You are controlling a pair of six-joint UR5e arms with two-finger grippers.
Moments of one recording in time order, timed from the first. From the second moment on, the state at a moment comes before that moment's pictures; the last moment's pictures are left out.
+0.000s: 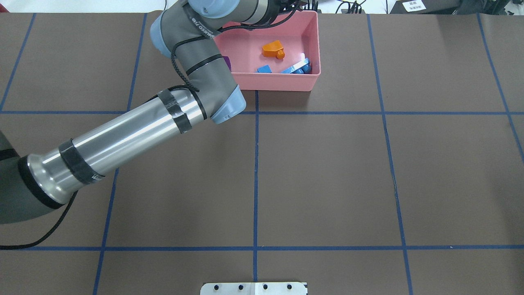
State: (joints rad) left arm -0.76 -2.65 -1.08 -2.39 -1.72 -1.42; right arm 1.56 -1.88 1.87 -1.75 2.45 -0.34
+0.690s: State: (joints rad) left arm -1.01 -2.30 -1.31 -2.30 -2.03 -1.22; right arm 1.45 -1.11 1.80 -2.18 2.41 0.01
